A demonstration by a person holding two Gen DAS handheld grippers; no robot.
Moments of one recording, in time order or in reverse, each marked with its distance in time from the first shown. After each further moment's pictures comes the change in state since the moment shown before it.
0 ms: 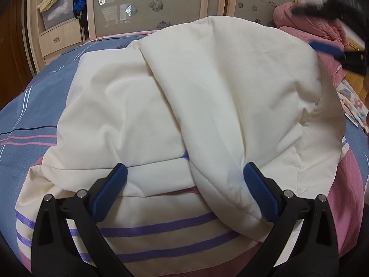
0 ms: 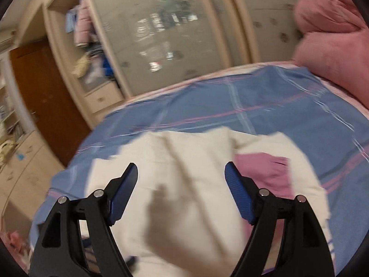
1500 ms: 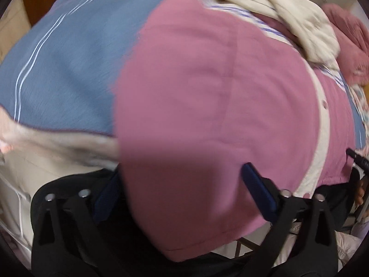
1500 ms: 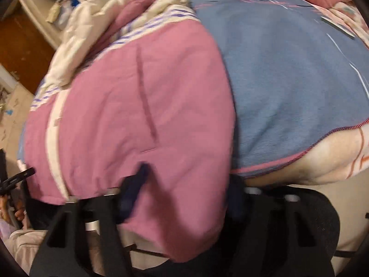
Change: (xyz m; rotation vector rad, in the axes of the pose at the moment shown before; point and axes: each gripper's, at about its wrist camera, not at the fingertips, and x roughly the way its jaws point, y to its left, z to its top) left arm -0.152 0.068 -0.197 -0.276 0.343 0.079; right arm -0.180 -0.176 -0.240 0.091 0.468 -0.112
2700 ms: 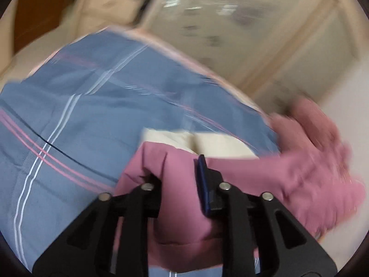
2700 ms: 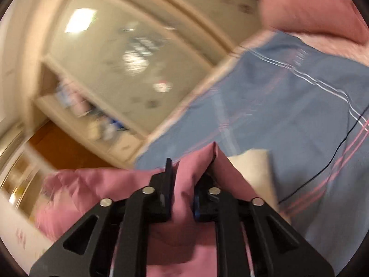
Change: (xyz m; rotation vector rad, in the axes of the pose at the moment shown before) left arm -0.053 -0.013 0.328 -0.300 -0.293 -0.295; right arm -0.009 0.016 0.333 0.372 -0.419 0.390
